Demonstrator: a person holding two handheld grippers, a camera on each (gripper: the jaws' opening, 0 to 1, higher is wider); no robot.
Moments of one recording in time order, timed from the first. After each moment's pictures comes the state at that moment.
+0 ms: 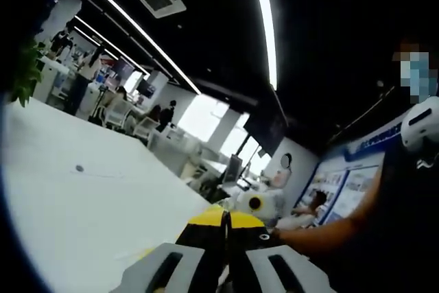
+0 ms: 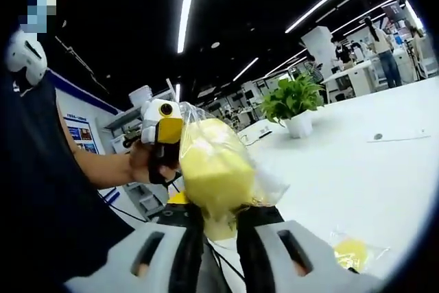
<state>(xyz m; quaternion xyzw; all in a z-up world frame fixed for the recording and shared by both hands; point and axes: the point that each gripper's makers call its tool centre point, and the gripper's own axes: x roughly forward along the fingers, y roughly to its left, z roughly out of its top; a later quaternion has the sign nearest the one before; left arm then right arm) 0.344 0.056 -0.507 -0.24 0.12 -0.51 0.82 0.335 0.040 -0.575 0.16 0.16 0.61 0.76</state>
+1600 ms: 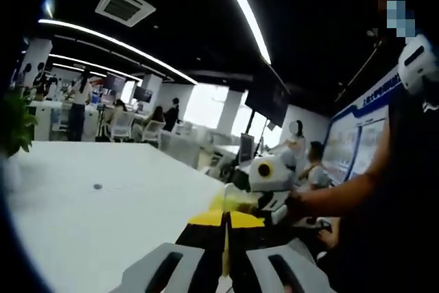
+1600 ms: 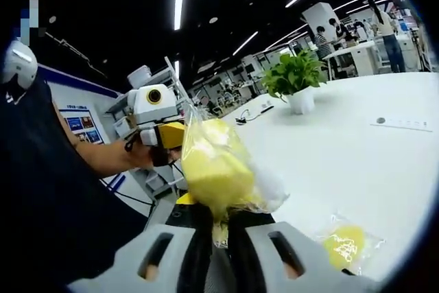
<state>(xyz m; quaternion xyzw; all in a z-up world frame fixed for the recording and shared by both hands) 0.337 0.059 -0.525 -0.12 0.12 -0.50 0.85 0.325 0.040 -0.581 0.13 0.23 0.63 0.73</state>
